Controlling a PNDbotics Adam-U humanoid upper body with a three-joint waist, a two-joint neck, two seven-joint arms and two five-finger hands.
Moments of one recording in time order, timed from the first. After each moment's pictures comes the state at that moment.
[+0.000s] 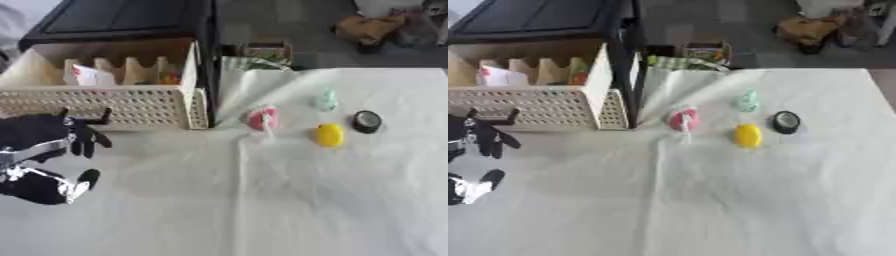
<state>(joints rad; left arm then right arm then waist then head) -0.41 1.08 -0.18 -1.99 -0.52 0.20 -0.63 -0.37 -0.63 -0.15 -1.98 0.18 0.03 -0.52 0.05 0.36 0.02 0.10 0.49</state>
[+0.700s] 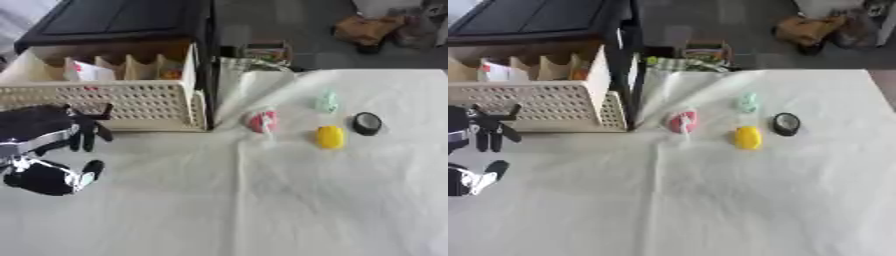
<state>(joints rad) -0.46 1.08 -0.19 -1.99 -0.52 0.26 -0.64 -0.37 -0.62 -0.15 -1.98 0.18 0.04 -0.52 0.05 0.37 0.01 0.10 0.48</state>
